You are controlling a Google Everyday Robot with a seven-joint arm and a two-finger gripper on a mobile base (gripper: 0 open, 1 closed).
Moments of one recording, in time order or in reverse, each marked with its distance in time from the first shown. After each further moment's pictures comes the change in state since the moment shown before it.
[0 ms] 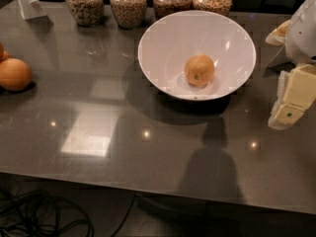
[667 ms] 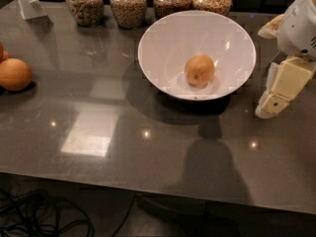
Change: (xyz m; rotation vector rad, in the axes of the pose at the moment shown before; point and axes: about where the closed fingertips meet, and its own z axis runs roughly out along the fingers) arm -0.016 -0.020 0.008 0.029 -0.094 0.007
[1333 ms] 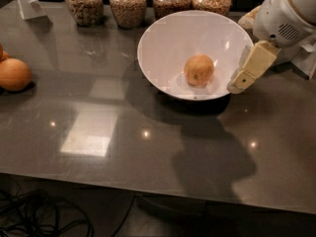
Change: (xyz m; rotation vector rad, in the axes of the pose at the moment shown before) arm -0.034 -0.055 0.034 0.013 -0.187 0.060
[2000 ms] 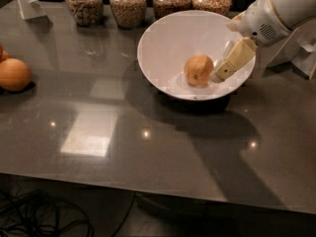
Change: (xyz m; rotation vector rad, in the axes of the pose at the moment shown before) arm -0.016 -0.031 0.041 -0.051 -0.151 0.094
